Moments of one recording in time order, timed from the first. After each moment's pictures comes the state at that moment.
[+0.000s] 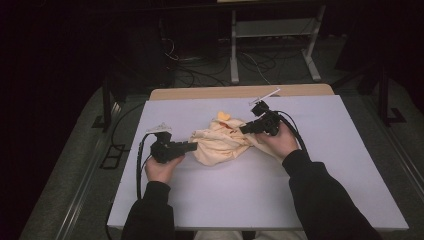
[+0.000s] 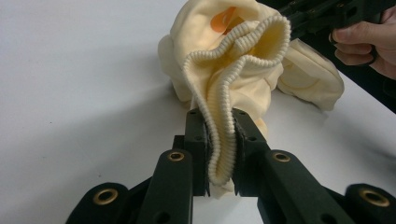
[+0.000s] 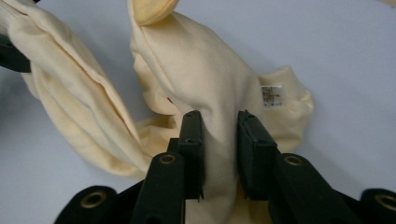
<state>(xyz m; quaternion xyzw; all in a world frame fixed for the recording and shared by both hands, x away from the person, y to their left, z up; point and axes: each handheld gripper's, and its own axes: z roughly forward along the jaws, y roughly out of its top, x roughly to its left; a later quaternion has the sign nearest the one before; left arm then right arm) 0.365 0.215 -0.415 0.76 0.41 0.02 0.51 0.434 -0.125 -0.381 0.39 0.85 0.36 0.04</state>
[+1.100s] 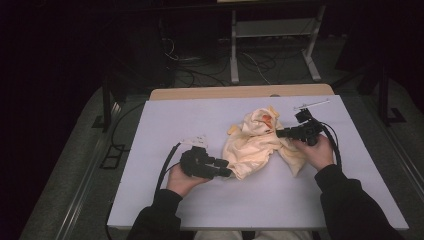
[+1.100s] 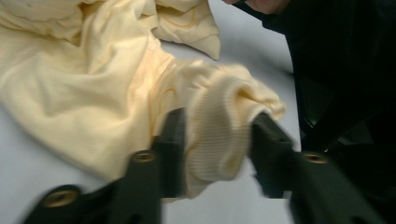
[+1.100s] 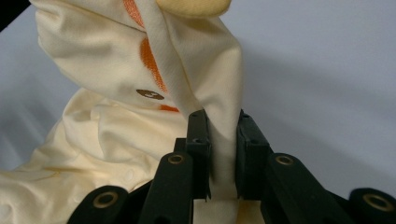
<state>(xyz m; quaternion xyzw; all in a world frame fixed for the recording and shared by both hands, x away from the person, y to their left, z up) 0.331 0.127 -0.407 0.84 0.21 -0.10 0.49 0.407 -0.237 -0.405 0.49 0.78 0.39 0.04</state>
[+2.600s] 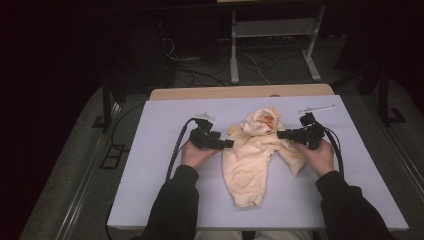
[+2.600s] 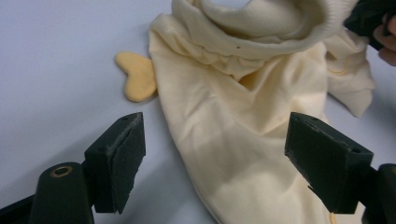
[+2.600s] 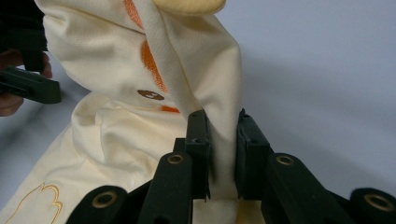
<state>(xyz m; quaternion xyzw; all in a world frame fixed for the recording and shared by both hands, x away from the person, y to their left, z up) 0.426 0.109 -0.435 0.82 0.36 -0.02 0.45 0.401 -0.244 -0.417 0.49 0.76 0.43 0.04</state>
